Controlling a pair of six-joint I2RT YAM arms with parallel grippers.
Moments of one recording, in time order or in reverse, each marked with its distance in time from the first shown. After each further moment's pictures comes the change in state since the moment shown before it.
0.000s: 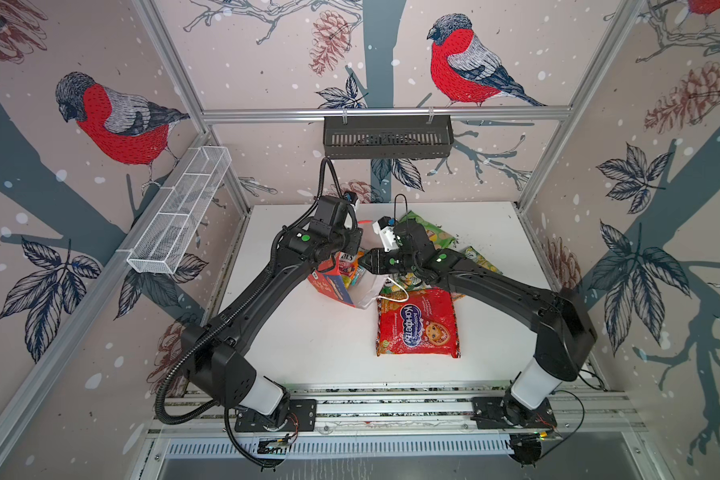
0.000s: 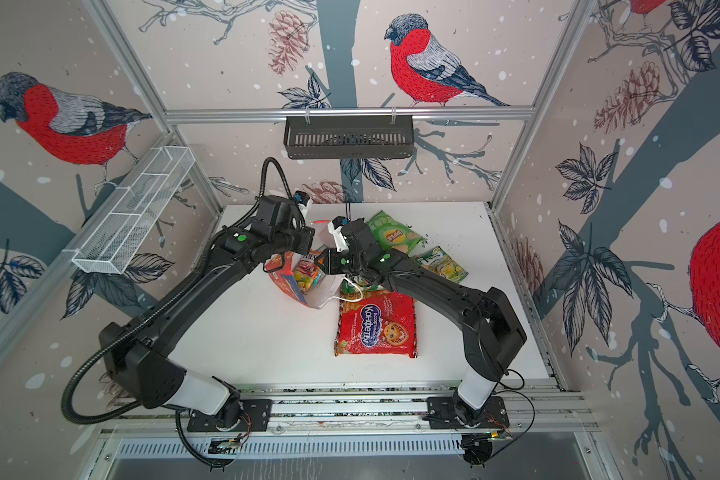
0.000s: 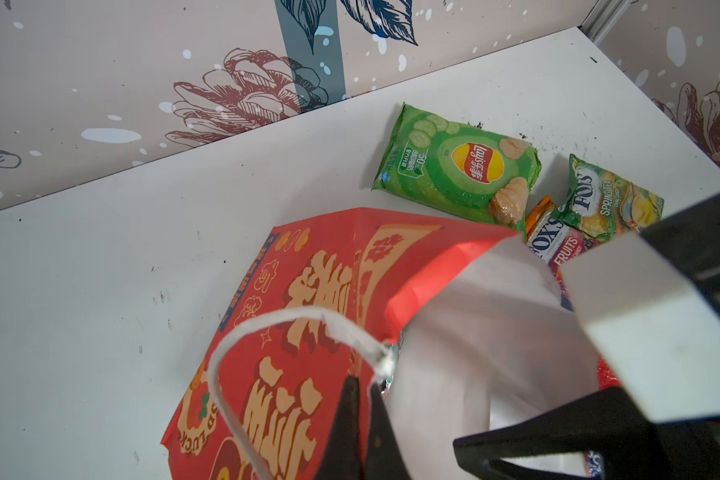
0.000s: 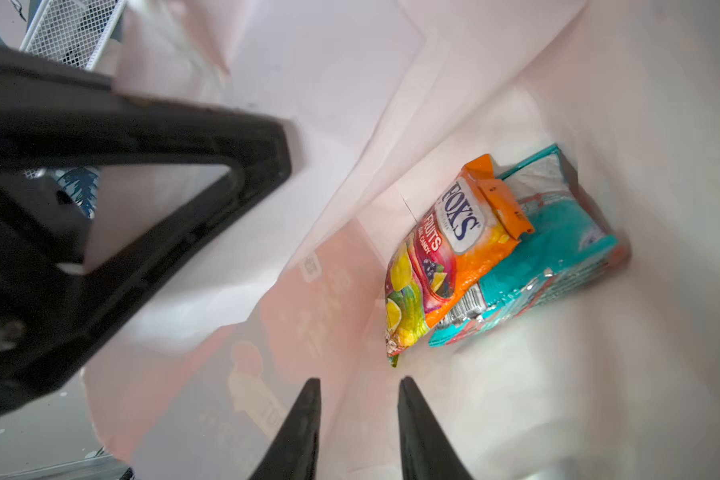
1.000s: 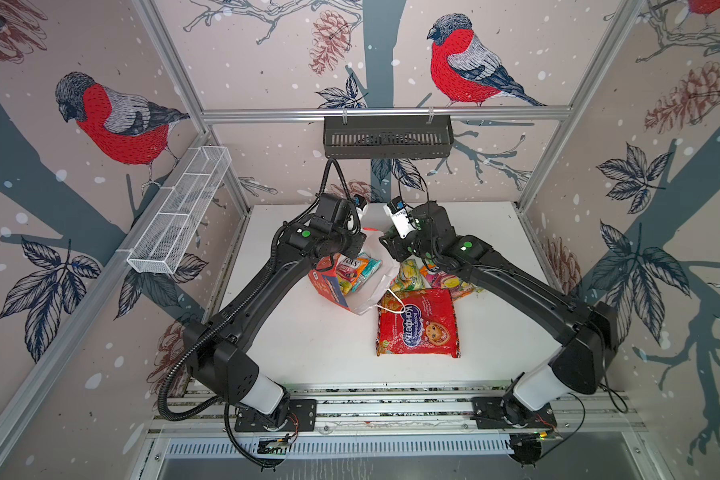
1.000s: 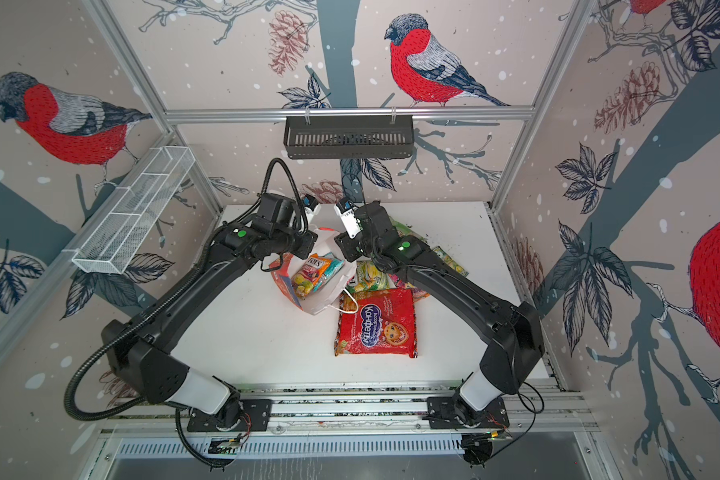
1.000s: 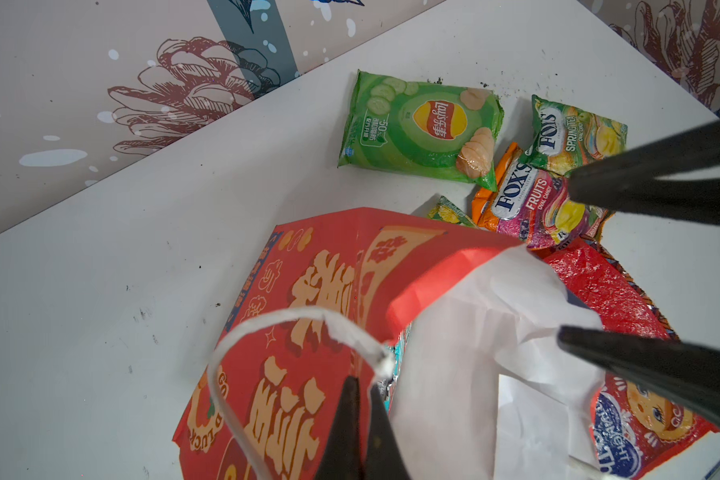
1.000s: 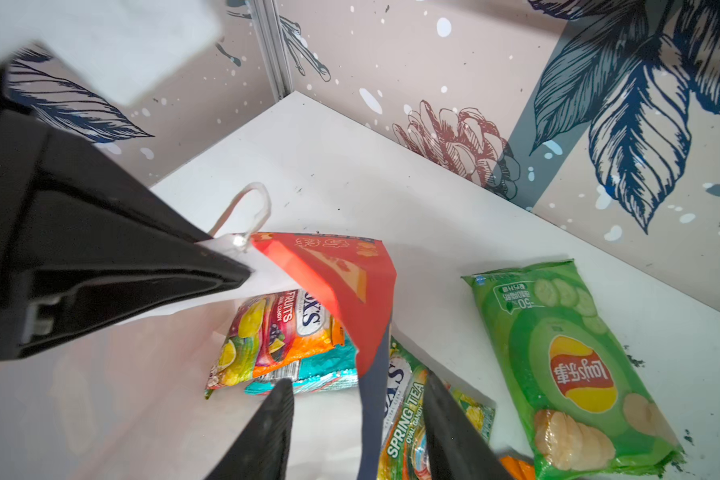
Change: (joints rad) left arm 0.001 0.008 0.037 -0.095 0.113 0.146; right arm -0.042 -0.093 0.138 -0.206 0.308 -0.602
